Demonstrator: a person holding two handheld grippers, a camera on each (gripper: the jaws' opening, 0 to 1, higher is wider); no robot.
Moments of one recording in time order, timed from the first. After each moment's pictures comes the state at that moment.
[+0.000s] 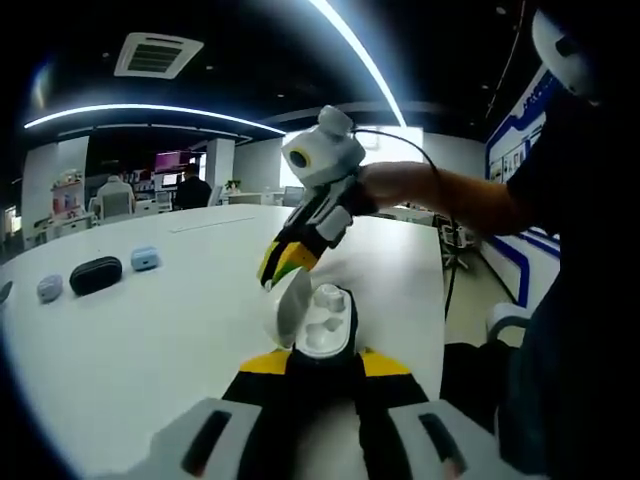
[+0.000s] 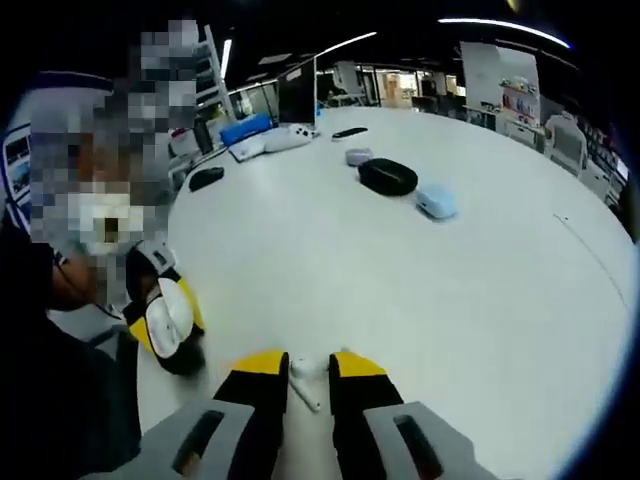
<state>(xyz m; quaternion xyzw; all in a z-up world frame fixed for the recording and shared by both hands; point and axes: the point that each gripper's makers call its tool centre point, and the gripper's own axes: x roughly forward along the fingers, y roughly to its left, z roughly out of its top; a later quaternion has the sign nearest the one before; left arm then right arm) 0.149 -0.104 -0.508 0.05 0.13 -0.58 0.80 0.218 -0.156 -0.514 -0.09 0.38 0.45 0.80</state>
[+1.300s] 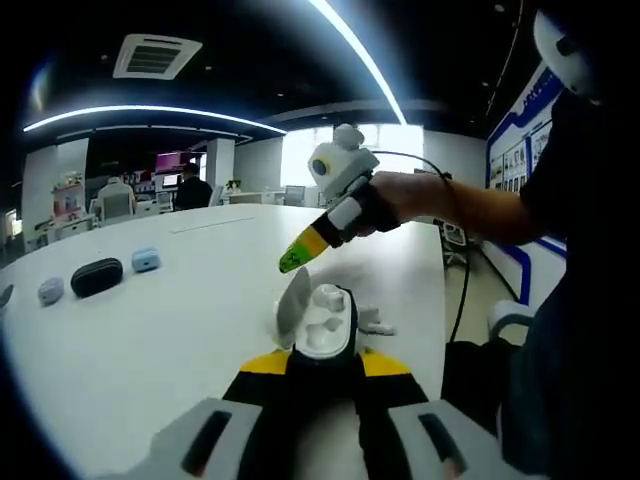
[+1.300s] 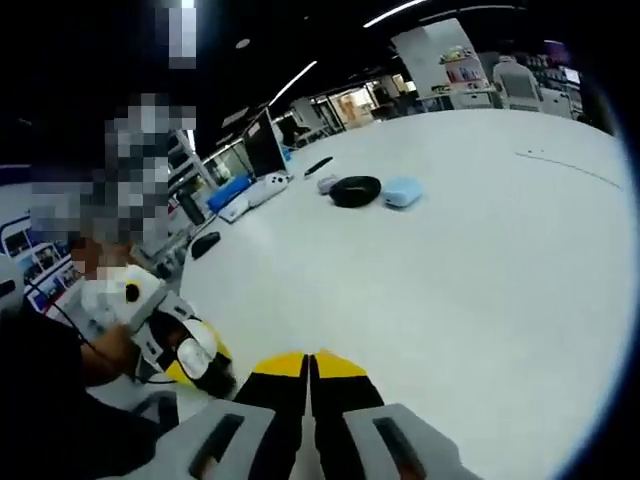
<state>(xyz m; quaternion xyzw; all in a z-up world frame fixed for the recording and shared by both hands) 0.149 -0.105 -0.508 0.06 0.13 -0.57 0.81 0.208 -0.170 -0.493 0.10 0.35 0.43 0.83</state>
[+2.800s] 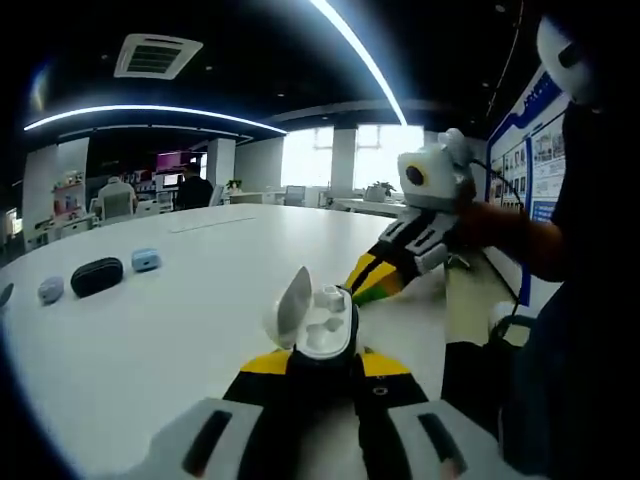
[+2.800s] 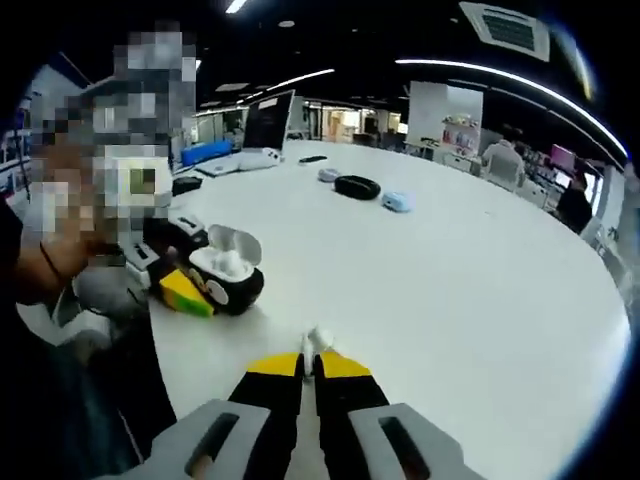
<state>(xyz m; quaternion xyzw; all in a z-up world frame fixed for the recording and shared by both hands) 0.149 -0.105 -0.507 0.06 0.13 -0.57 0.81 0.156 -0.189 -0.514 -0.05 0.29 0.29 0.91</state>
